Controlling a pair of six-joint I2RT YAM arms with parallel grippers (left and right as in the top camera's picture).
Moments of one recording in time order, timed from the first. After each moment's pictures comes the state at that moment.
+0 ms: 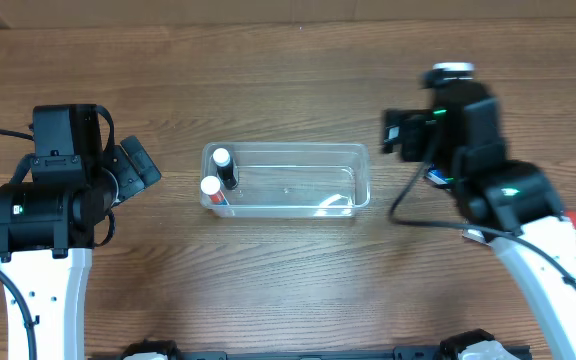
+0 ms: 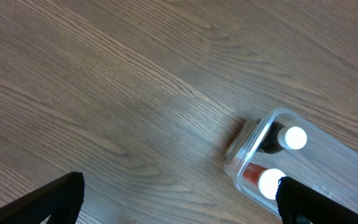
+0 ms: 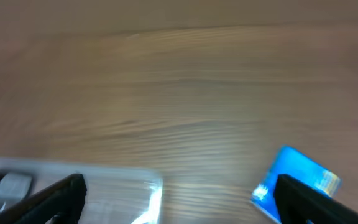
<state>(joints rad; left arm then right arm) 0.04 1.21 1.43 -1.26 -0.17 -0.50 0.28 1.25 1.27 -0.73 0.16 0.29</state>
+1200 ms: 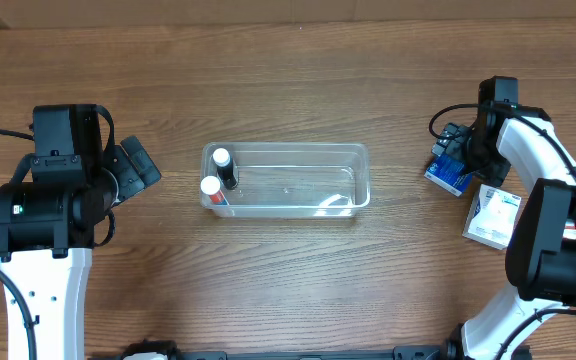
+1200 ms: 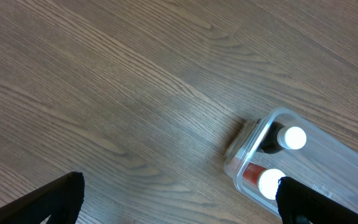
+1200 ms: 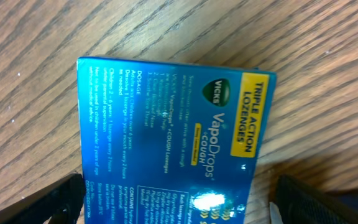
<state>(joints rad) 0.04 1.21 1.43 -1.26 -0.17 -0.50 -0.16 1.94 1.32 -0.77 0.05 0.41</state>
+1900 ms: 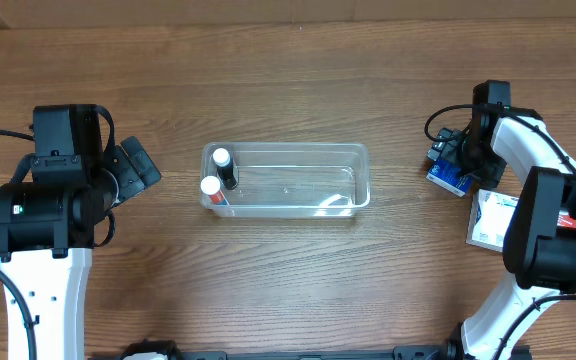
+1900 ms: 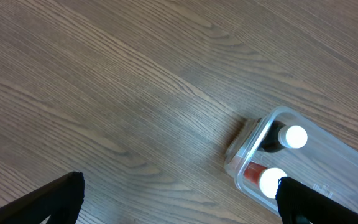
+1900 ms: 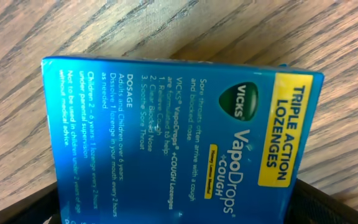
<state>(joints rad) 0.04 1.21 1.43 -1.26 -0.17 -0.50 -0.16 2.01 1.33 -0.75 0.04 0.38</state>
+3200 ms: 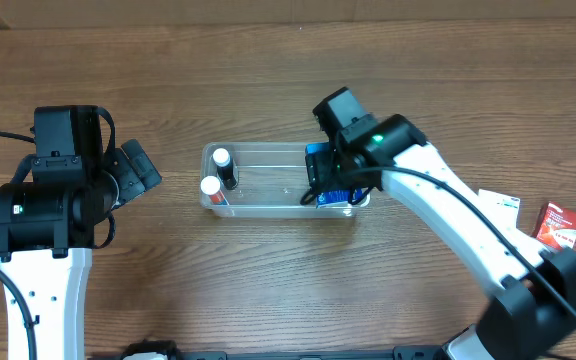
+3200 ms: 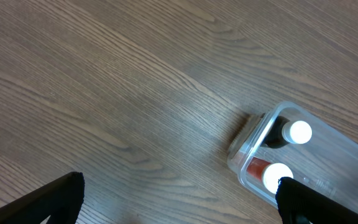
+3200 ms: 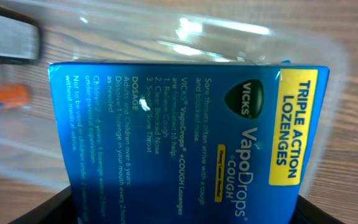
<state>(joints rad) 0.04 1.21 1.43 -1.28 -0.17 -0.50 0.57 1.71 1.46 -1.03 -0.02 0.41</state>
